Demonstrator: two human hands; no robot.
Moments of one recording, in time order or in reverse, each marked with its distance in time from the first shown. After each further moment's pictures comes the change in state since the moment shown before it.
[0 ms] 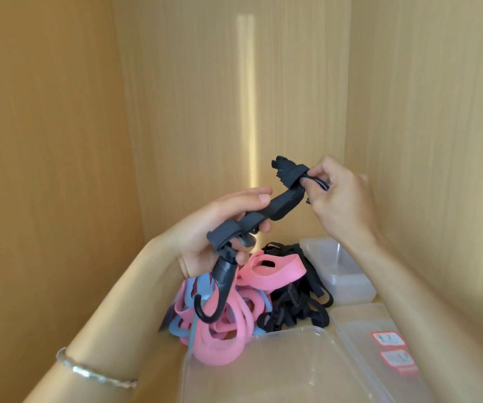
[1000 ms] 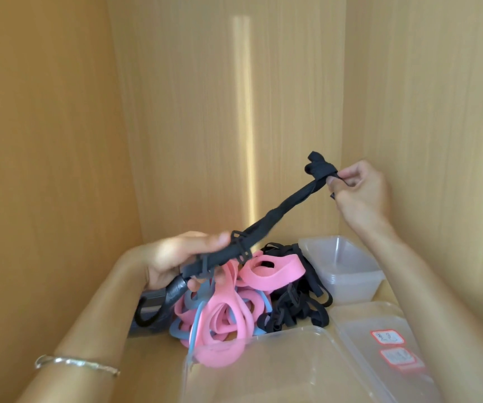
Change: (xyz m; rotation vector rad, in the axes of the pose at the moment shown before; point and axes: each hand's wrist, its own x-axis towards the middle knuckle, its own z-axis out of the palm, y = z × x) left_hand -0.013 -0.019 -0.053 0.336 -0.039 -0.211; right_hand 0.010 0.024 -0.012 0.196 0.098 0.393
